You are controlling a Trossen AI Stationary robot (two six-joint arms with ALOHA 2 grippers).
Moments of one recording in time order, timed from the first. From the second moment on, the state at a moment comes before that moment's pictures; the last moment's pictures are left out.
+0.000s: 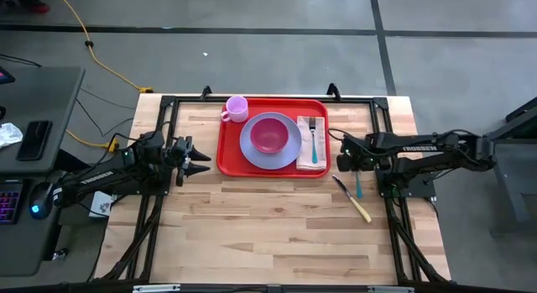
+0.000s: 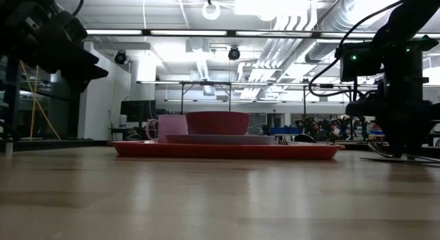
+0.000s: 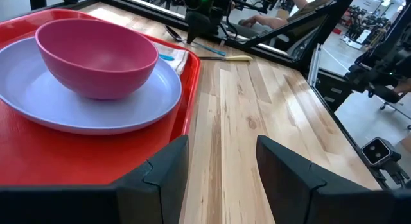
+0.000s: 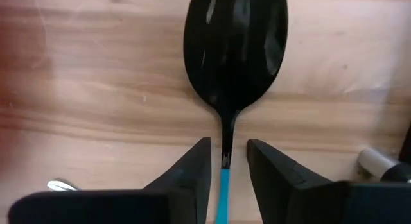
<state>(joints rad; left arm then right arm) 0.40 0.11 0.15 -0.30 0.43 -0.19 -0.39 1.16 0.43 -0.77 0.07 1.15</state>
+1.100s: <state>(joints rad) 0.40 0.11 0.15 -0.33 0.43 -0.19 -0.39 1.17 0.43 -0.75 0.14 1.15</state>
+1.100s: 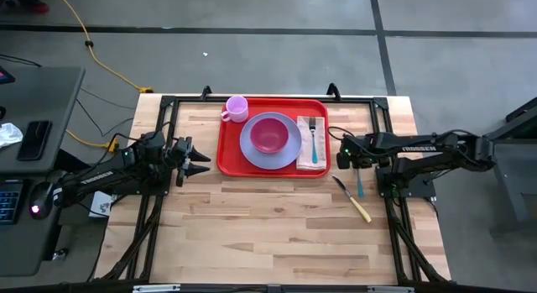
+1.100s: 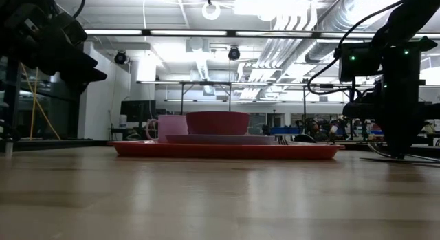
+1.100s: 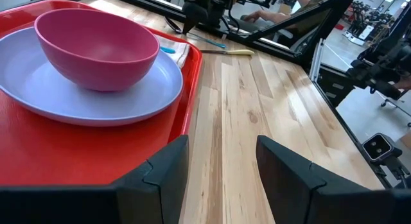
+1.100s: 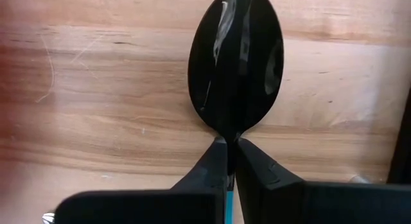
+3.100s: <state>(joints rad) 0.40 0.11 0.15 -0.33 0.43 -0.19 -0.49 1.76 1.28 -0.79 -0.01 0.97</state>
